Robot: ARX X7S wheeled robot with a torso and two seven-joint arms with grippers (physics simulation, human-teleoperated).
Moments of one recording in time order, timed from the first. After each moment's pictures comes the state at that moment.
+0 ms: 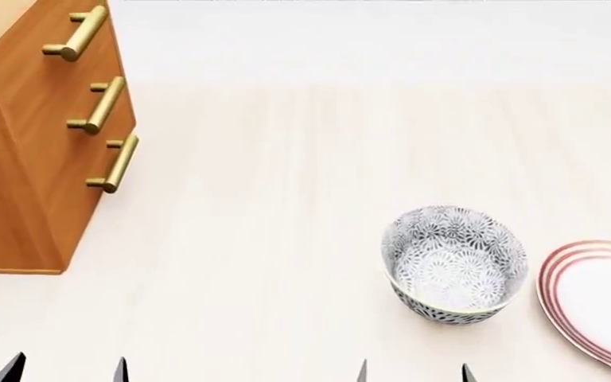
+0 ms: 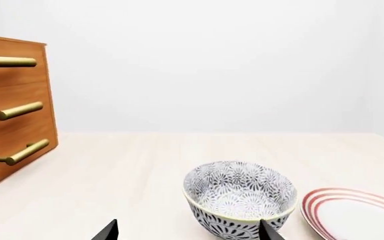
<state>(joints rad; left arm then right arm) 0.08 -0.21 0.22 0.19 -0.19 0.04 -0.22 -0.09 0.22 -0.25 -0.26 0.16 0.01 0.30</state>
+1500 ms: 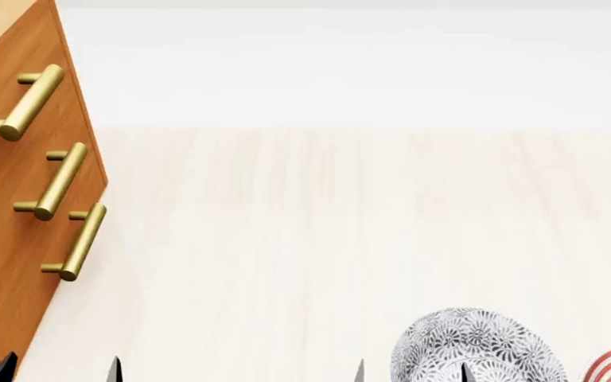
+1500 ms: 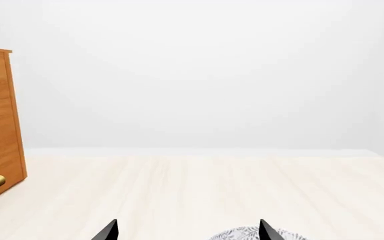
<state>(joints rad) 0.10 -0.26 0.25 0.24 -0.22 0.05 -0.27 -0.10 0.26 -0.28 -0.28 0.17 -0.03 0.34</state>
